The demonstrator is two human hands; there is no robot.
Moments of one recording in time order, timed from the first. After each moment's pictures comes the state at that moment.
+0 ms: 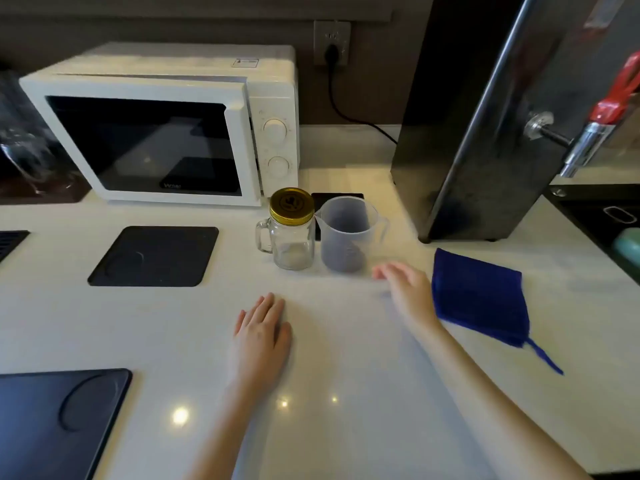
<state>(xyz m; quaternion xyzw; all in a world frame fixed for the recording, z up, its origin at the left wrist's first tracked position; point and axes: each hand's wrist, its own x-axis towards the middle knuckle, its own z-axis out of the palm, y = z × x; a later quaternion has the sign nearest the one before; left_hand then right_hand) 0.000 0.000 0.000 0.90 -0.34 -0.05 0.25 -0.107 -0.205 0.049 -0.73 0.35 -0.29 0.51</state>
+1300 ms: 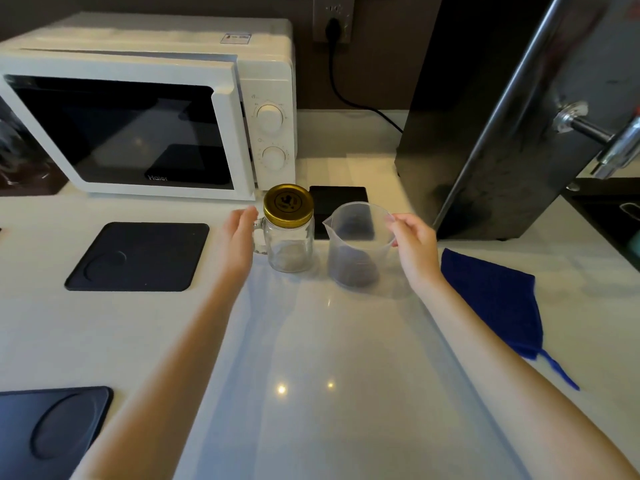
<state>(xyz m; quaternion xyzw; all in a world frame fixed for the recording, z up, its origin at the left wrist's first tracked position) 0.119 -0.070 0.056 0.79 -0.16 -0.13 0.57 -0.060 -0.256 0.069 -0.70 0.32 -0.35 0.53</state>
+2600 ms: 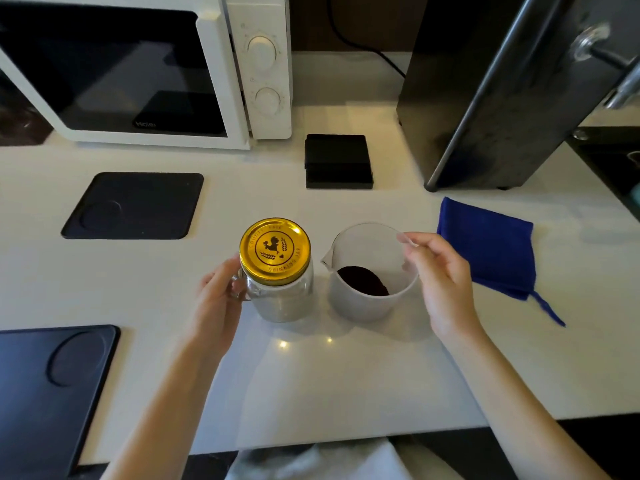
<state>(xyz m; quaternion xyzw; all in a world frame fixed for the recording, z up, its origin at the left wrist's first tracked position) 0.012 0.019 0.032 0.60 -0.13 -0.29 0.74 -0.160 -0.174 0.064 -0.67 0.30 -0.34 0.59</state>
